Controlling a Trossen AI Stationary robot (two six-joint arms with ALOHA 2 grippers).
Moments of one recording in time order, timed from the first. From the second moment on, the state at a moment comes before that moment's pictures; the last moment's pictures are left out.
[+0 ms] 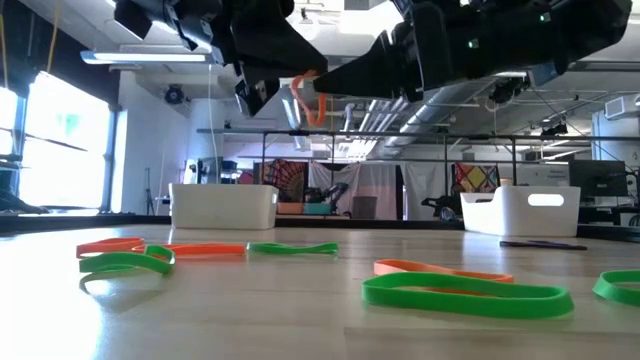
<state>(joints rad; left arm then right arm) -0.20 1.54 0.85 0.22 0.01 -0.42 0.28 1.72 0.73 0.78 0.37 -0.23</state>
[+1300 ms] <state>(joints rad) -0.23 1.54 0.69 0.26 -0.41 -0.38 -0.22 1.14 0.73 -0.72 0.98 0.58</state>
